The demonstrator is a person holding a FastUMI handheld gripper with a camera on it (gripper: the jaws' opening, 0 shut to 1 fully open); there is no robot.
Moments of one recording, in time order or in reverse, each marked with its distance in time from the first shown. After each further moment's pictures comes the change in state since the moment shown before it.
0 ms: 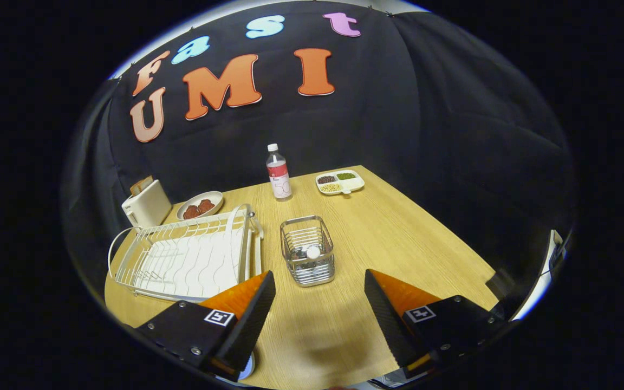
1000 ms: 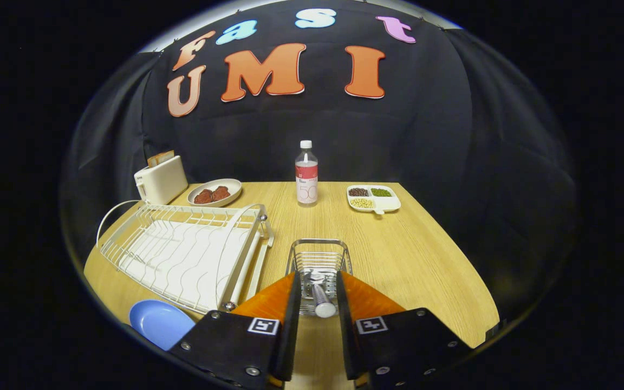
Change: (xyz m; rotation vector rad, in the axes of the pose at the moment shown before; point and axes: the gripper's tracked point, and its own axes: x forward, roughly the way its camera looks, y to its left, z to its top) arm 0.076 0.014 0.000 -0.226 -0.018 0.118
